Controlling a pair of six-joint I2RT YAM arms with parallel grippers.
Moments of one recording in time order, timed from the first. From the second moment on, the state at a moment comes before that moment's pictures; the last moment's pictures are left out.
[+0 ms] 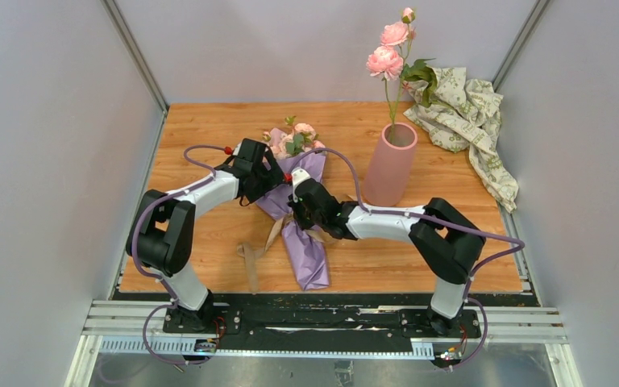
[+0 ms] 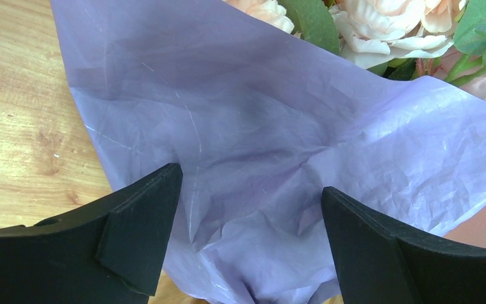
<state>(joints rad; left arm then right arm) -0.36 1.68 1.02 -0.25 -0.08 -0.87 0.96 1.79 1.06 0.09 0.13 0.22</state>
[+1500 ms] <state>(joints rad) -0.37 1.59 1.17 -0.37 0.02 -0.80 0.94 1.36 0.77 -0.02 0.19 0.21</state>
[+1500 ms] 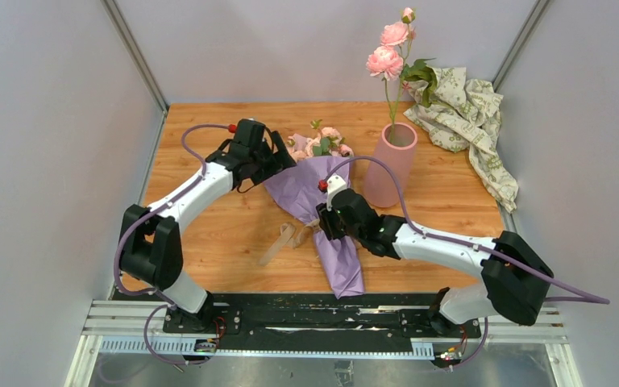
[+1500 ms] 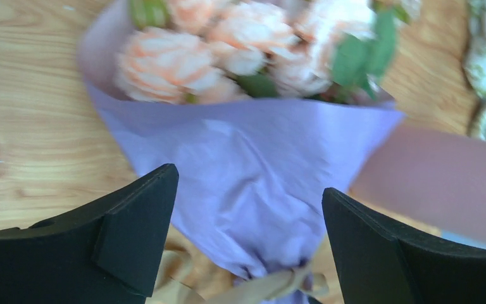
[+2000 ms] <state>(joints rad) -0.49 1.83 1.18 -0.29 0.15 -0.83 0.88 1.46 0.78 -0.01 0.19 0.21</state>
